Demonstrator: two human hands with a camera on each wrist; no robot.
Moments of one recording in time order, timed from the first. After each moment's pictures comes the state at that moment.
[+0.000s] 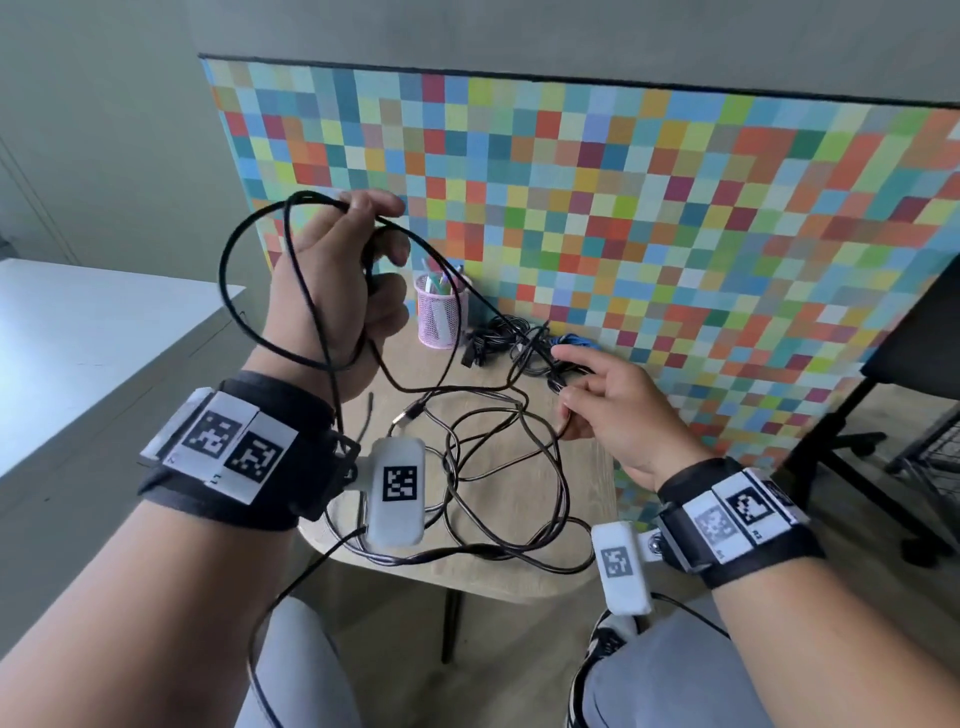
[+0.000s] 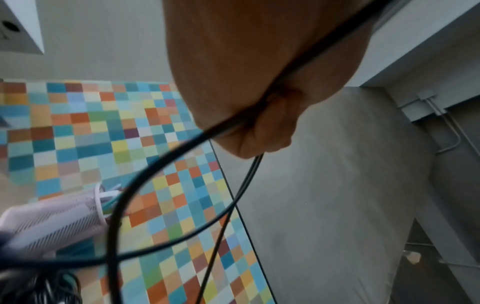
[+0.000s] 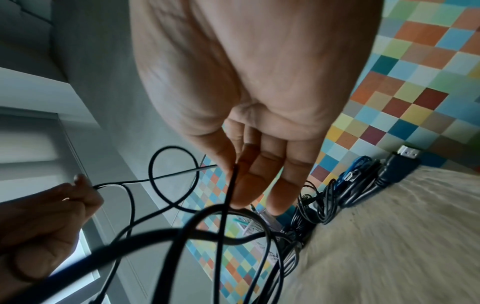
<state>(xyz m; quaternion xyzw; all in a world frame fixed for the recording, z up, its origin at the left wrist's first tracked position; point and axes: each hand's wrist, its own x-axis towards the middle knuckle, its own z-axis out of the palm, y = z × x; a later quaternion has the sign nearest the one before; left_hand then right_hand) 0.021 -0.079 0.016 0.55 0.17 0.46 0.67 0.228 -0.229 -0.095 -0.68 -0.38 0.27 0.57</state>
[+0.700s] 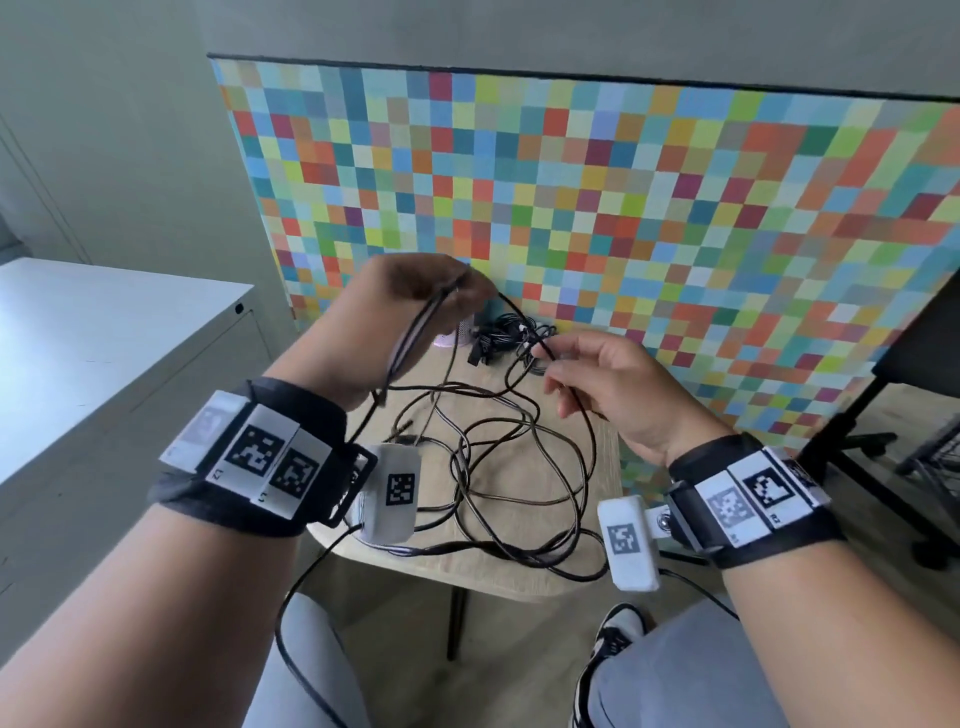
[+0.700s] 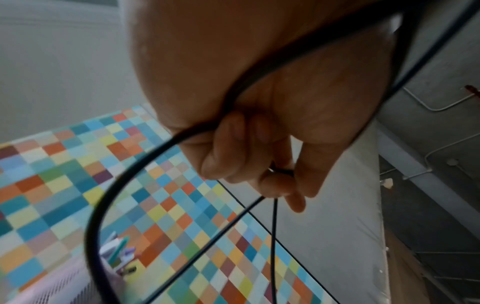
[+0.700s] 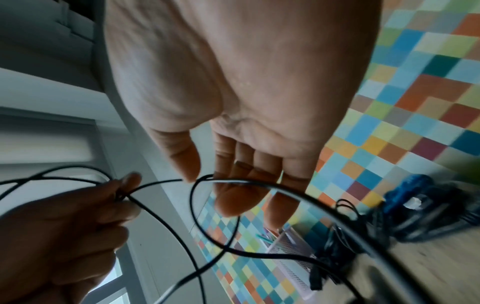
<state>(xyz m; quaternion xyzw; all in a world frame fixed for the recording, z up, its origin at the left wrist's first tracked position) 0.016 -0.095 0.014 0.85 0.19 0.31 0.37 0.218 -0.222 -0.063 -0.63 -0.43 0.31 0.57</state>
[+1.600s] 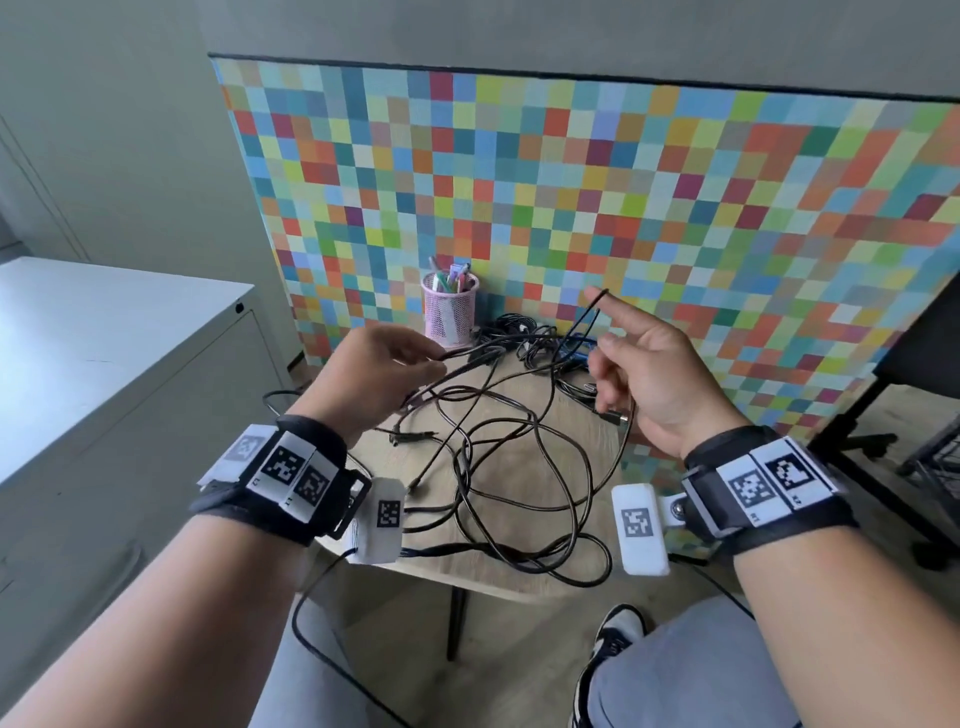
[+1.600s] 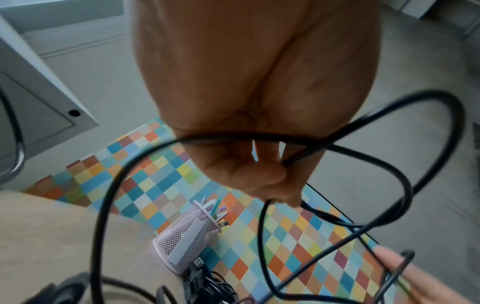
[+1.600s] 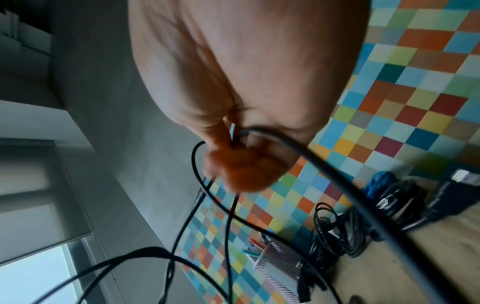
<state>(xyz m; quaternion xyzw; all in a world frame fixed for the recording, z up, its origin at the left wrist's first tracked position) 0.020 -0.048 -0.068 0.78 0.34 0.29 0.44 0.240 -0.228 -0.062 -0.61 -0.38 0.27 0.64</state>
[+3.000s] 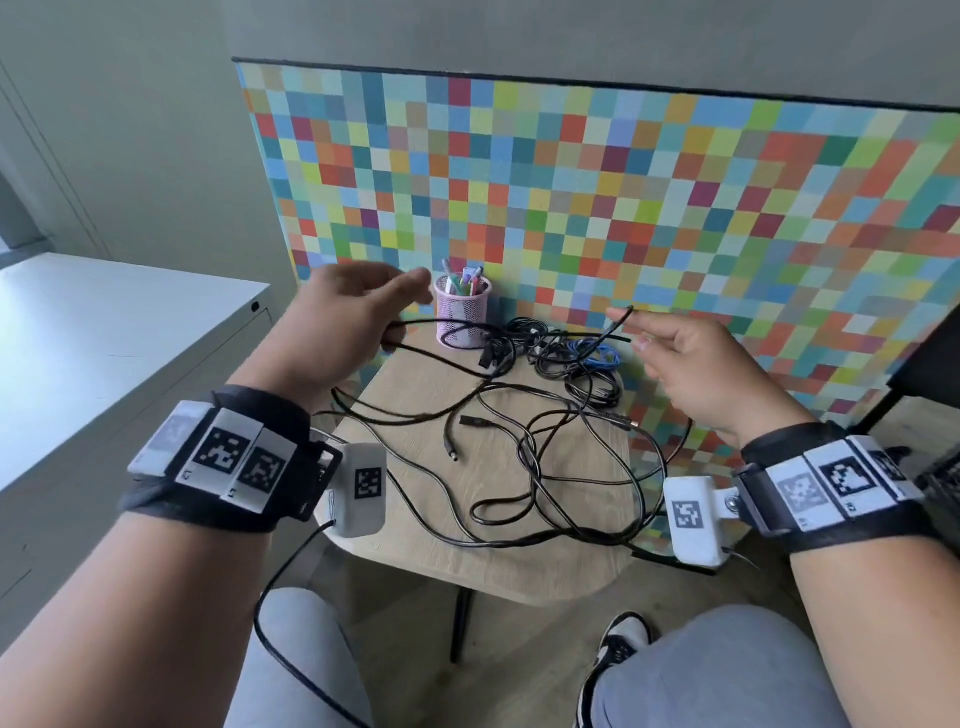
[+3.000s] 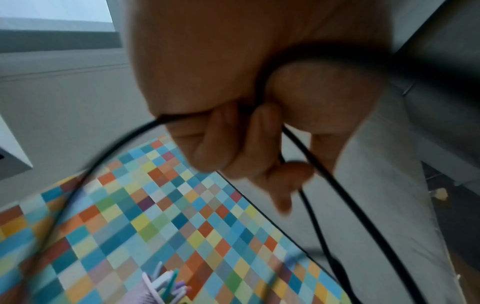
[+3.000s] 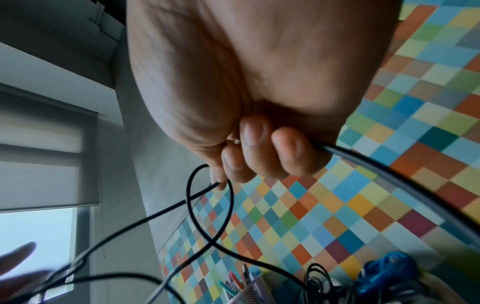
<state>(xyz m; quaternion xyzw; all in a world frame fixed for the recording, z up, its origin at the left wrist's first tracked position) -0.012 -0.062 -0.001 0.78 0.31 0.35 0.42 0.276 -0.241 -0.053 -0.74 -0.47 0.14 0.46</state>
